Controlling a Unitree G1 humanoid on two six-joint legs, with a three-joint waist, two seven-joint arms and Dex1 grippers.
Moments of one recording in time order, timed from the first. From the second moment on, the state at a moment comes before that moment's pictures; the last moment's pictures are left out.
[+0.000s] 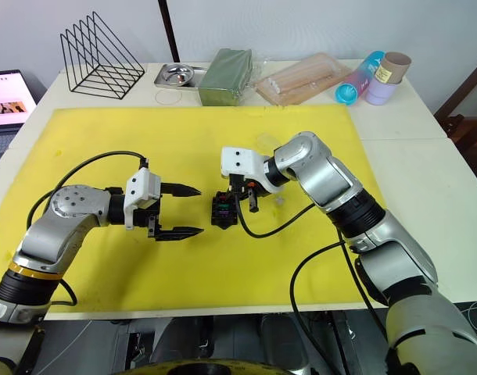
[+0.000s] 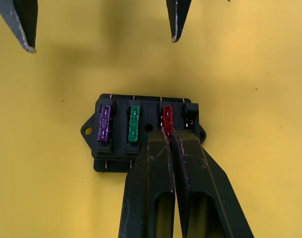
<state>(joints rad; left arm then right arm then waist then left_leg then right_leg) -0.37 0.71 -0.13 -0.16 -0.38 0.32 -1.18 -0.94 -0.55 0.53 0.06 0.06 0.64 1.26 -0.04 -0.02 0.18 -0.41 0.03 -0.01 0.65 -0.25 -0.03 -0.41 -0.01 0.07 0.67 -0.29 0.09</state>
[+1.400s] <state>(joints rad) -0.39 0.70 -0.13 -0.14 -0.38 0.30 -1.18 -0.94 -0.54 0.50 0.02 0.08 0.75 1.25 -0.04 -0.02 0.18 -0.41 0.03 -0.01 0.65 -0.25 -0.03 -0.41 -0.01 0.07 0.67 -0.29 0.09</state>
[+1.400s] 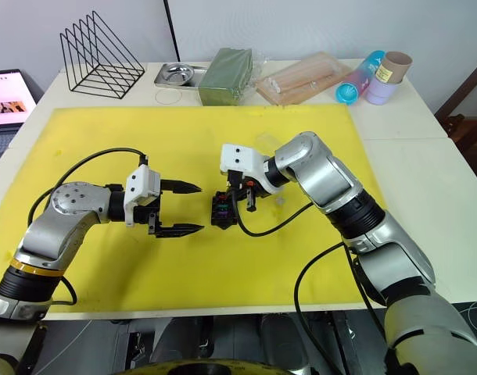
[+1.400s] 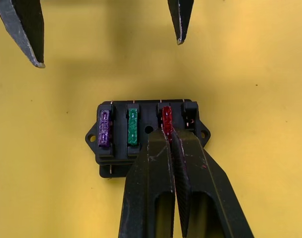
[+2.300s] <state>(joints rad) -0.39 0.70 -0.13 -0.14 -0.38 0.30 -1.18 -0.96 -0.56 0.51 0.02 0.10 0.73 1.27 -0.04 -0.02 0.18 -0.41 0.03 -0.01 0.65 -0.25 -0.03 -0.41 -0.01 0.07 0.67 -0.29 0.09</state>
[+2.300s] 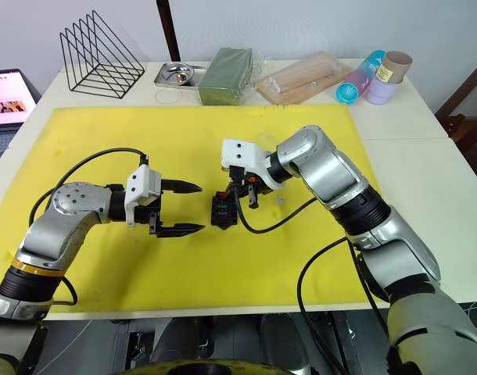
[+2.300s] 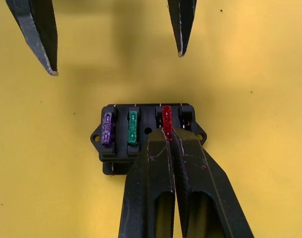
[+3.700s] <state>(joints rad) -0.39 0.69 -0.13 -0.14 -0.38 0.30 -1.17 -0.98 -0.56 0.53 0.05 0.10 0.75 1.28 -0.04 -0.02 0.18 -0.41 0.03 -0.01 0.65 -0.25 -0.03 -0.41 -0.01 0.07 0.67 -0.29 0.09</state>
